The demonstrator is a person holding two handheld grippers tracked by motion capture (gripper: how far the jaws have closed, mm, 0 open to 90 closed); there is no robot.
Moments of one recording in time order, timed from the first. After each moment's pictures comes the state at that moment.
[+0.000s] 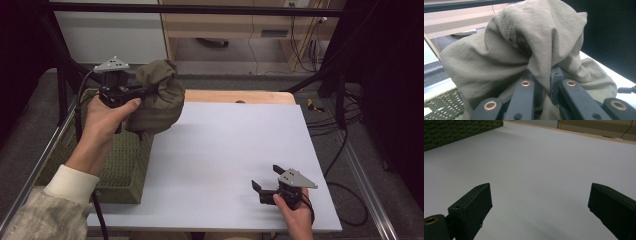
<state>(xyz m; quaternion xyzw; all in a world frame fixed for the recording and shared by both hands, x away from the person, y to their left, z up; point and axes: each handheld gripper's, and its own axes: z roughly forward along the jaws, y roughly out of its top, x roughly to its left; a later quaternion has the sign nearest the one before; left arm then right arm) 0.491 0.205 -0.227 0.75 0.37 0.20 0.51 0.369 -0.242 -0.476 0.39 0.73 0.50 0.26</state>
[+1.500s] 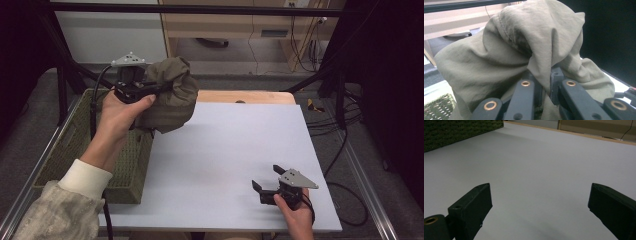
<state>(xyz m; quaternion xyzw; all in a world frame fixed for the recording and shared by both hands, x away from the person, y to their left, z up) 0.496 0.172 -0.219 0.76 0.36 0.19 0.51 0.368 -0.243 -0.475 0.39 0.73 0.50 0.26</state>
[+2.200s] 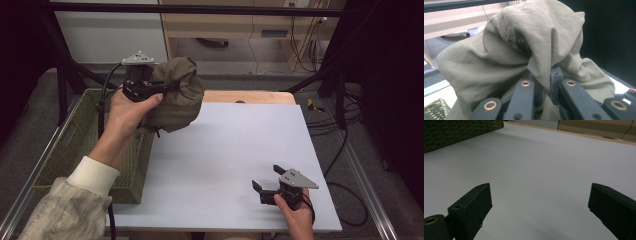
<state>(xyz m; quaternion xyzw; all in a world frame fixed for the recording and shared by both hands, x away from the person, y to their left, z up) 0.502 0.157 -0.222 0.76 0.35 0.18 0.51 0.367 -0.244 -0.475 0.39 0.73 0.50 0.26</state>
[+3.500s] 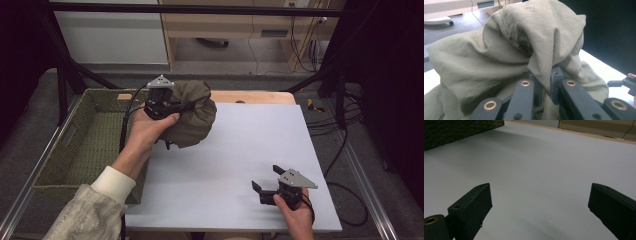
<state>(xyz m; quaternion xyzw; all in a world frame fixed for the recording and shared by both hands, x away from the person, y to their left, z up) 0.509 0.128 -0.285 0.78 0.35 0.14 0.50 0.368 -0.243 -0.476 0.39 0.73 0.50 0.25</state>
